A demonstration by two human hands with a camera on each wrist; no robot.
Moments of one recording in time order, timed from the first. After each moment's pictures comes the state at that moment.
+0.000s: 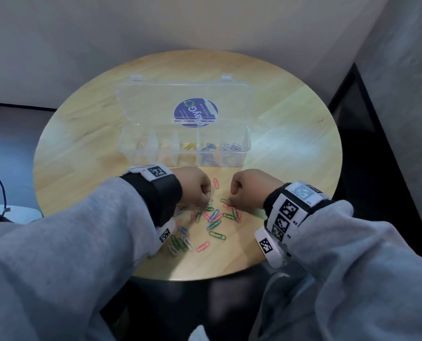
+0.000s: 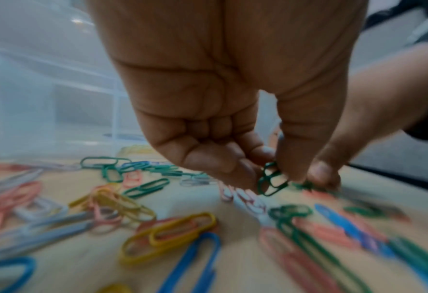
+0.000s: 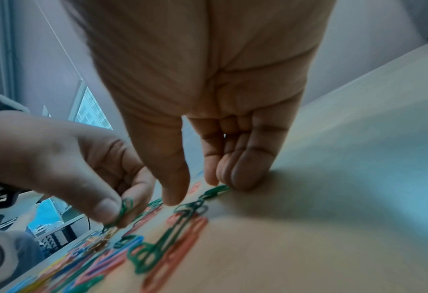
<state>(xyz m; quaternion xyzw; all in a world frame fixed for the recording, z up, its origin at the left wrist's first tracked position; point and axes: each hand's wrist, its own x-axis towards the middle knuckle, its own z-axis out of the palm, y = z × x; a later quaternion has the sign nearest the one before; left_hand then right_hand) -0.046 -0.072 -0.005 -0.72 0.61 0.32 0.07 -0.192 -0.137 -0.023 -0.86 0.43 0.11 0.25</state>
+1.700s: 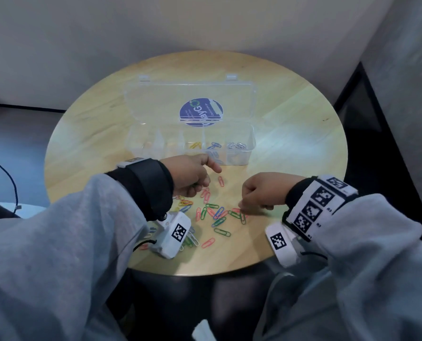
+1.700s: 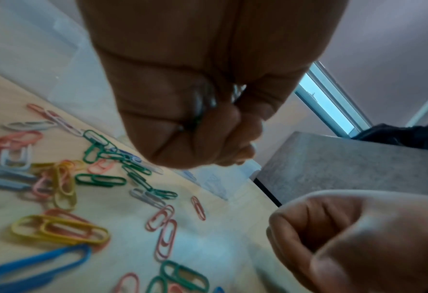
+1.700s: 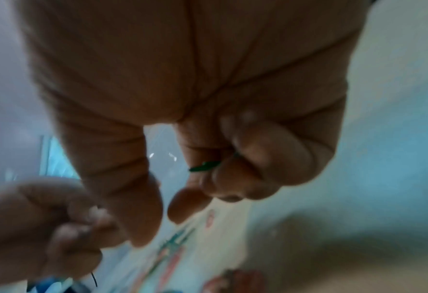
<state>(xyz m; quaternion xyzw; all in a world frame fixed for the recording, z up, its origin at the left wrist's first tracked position) -0.040 -0.064 0.015 -0.73 0.33 0.55 -0.24 -0.211 -0.138 0.001 -0.79 0.41 0.20 0.41</state>
